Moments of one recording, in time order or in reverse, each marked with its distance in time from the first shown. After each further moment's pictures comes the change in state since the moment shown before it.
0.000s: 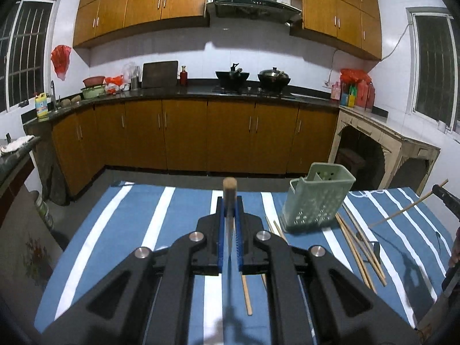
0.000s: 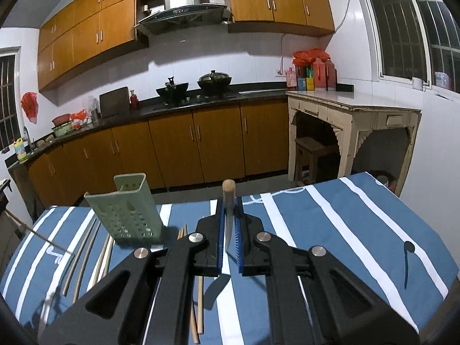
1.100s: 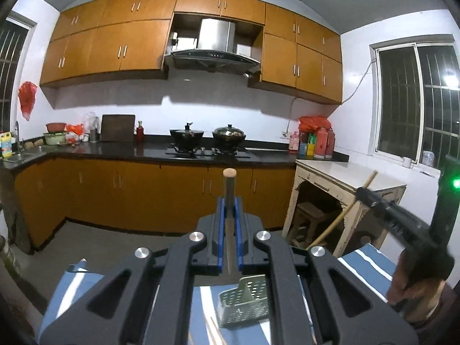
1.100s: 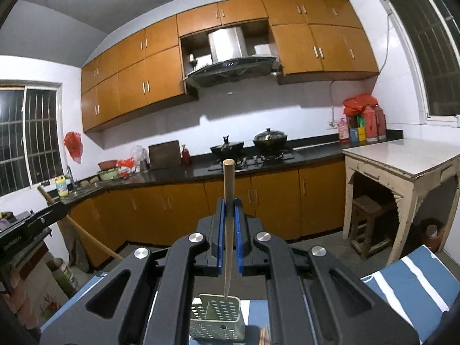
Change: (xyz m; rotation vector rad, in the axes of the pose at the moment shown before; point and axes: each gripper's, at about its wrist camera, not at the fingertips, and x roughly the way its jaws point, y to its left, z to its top) left arm -0.005 -0.092 0.167 0.024 -0.230 -0.213; right arm 0.005 0.099 0.136 -0.009 -0.235 0.255
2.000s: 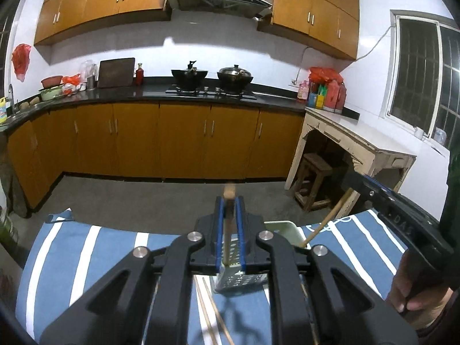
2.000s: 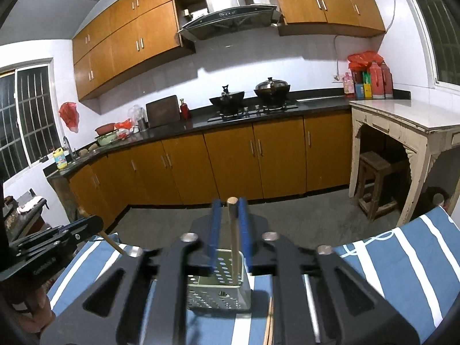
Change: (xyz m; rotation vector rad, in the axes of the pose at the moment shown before) left arm 0.084 0.013 -0.093 -0.049 0.261 0.027; right arm 0.044 0.000 -0.062 0.034 0.216 0.004
